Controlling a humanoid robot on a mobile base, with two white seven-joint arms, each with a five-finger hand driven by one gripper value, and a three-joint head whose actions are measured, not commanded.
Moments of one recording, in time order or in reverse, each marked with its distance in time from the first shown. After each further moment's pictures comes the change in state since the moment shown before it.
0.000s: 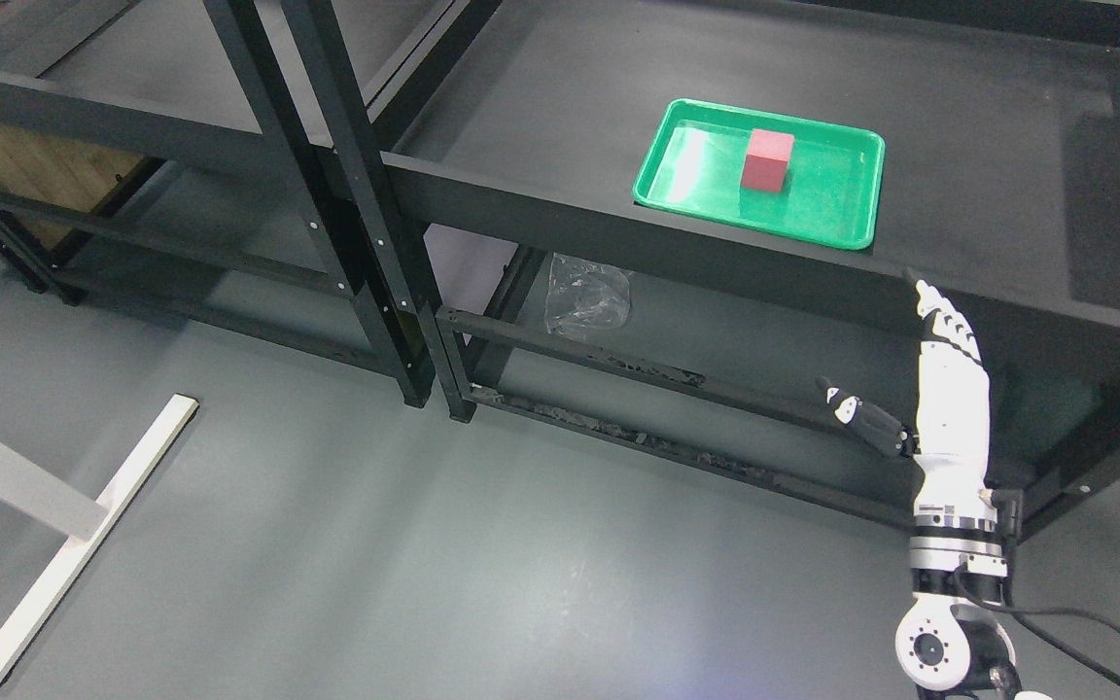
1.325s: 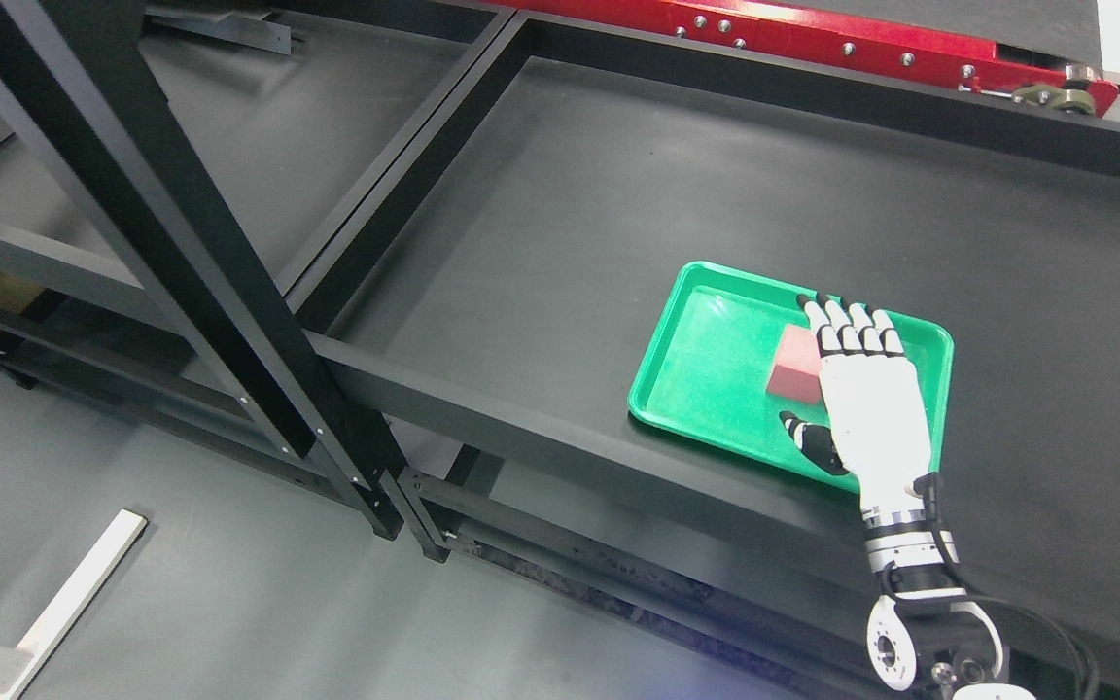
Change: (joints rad) left arm 0.000 0.000 0.000 0.000 0.000 0.003 0.000; right arm -0.008 0.000 0.052 -0.009 0.463 0.004 0.164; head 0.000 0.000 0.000
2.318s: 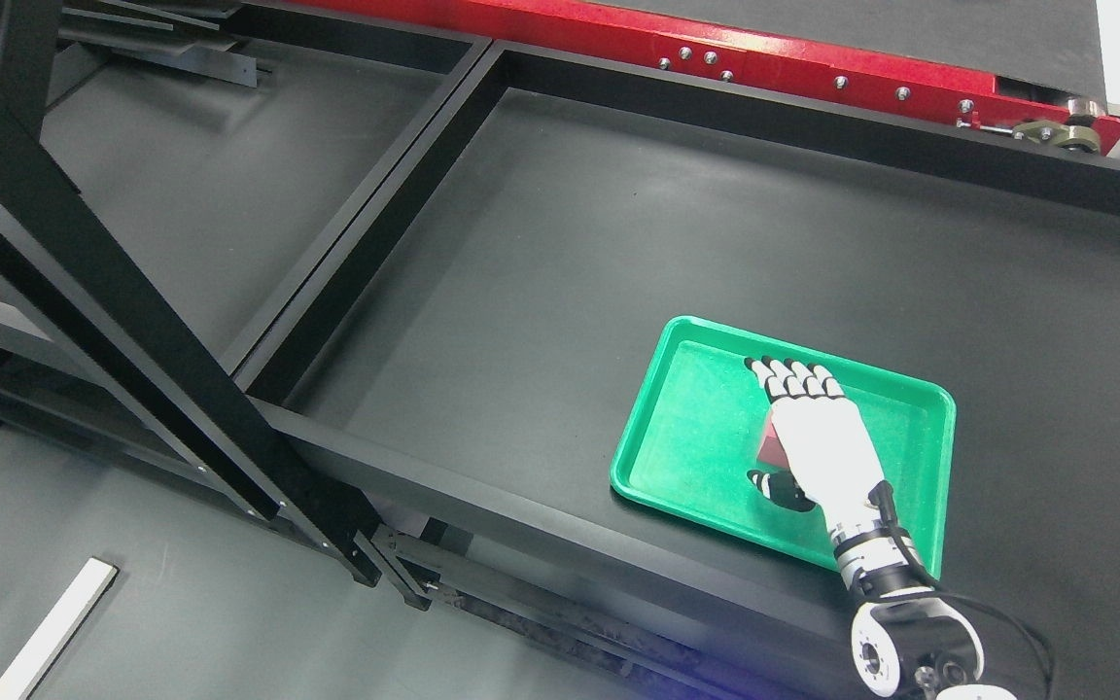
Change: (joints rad) left arm 0.000 0.000 0.000 0.000 0.000 -0.004 0.000; right arm 0.000 0.000 0.030 0.047 -0.003 -0.007 0.222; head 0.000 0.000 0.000
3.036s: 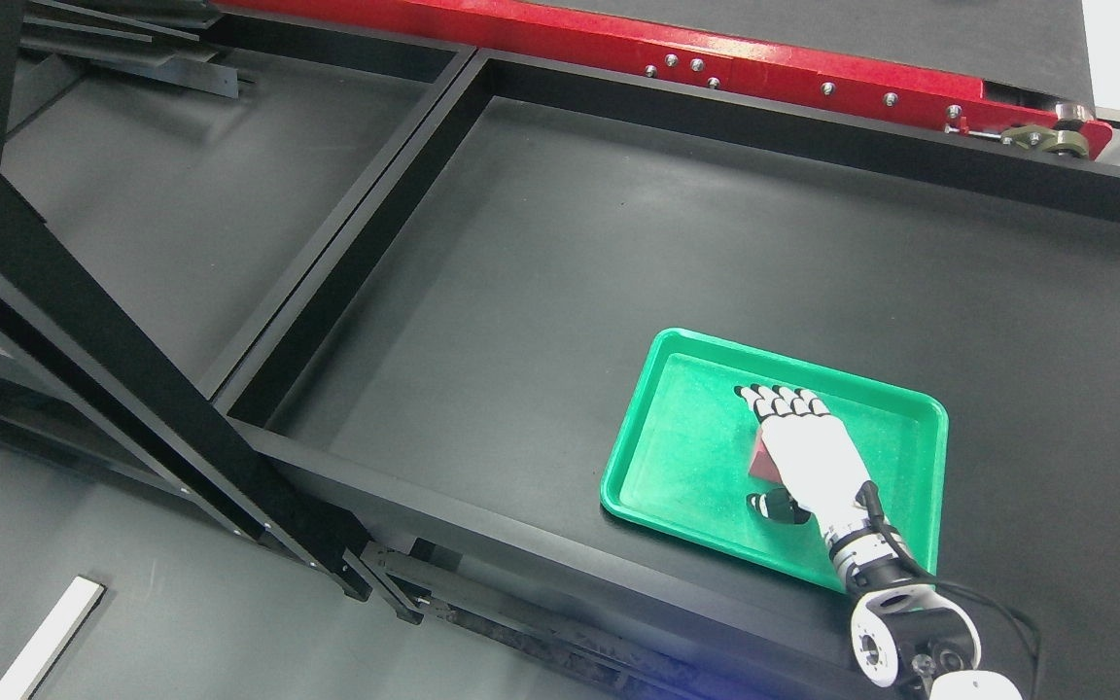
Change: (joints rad) left arm 0.000 0.000 0.000 0.000 0.000 0.000 0.000; right arm -0.035 -0.024 0.017 0.068 0.000 -0.003 0.098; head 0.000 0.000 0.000
